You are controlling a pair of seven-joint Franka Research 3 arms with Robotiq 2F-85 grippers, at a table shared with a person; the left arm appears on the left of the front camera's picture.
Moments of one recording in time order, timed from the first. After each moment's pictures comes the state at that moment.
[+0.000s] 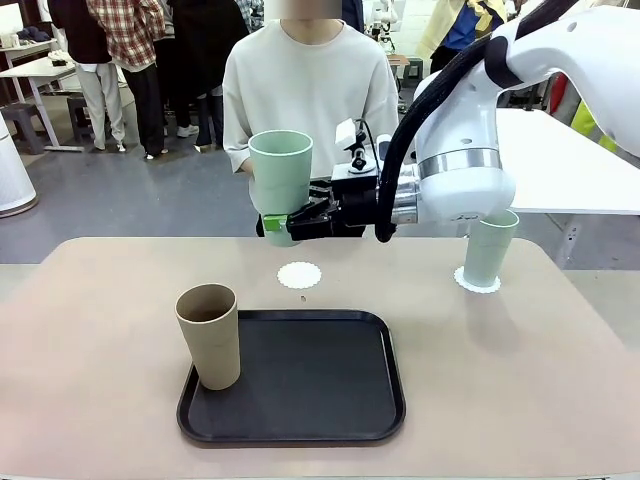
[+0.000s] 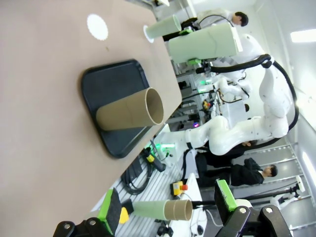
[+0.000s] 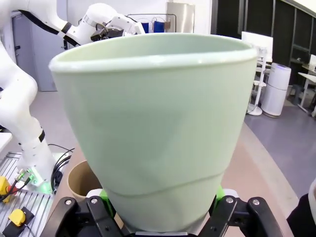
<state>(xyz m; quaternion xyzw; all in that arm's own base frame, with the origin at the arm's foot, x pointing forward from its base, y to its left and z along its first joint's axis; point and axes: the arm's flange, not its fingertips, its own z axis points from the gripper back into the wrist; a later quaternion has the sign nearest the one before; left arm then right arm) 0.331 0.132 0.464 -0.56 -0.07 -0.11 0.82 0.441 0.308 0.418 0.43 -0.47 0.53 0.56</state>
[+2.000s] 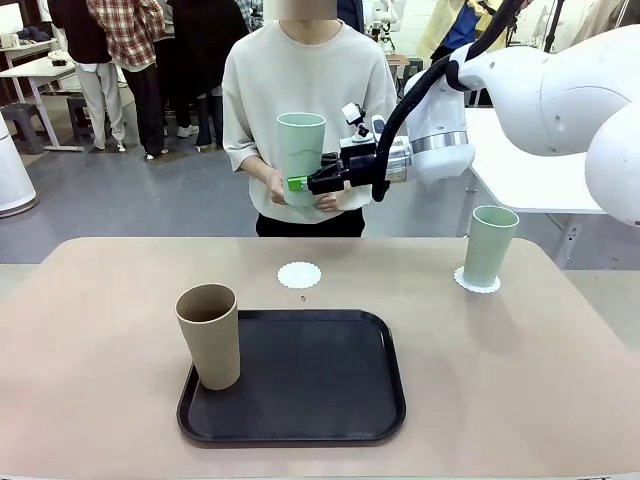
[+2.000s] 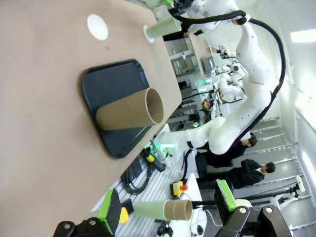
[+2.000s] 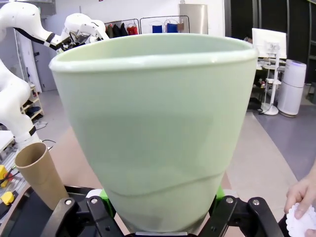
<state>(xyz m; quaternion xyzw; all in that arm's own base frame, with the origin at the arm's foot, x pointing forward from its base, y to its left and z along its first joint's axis) 0.331 0.133 0.464 -0.56 -0.07 -0.11 0.82 0.642 0.292 0.390 0.49 -0.43 0.54 0.54</state>
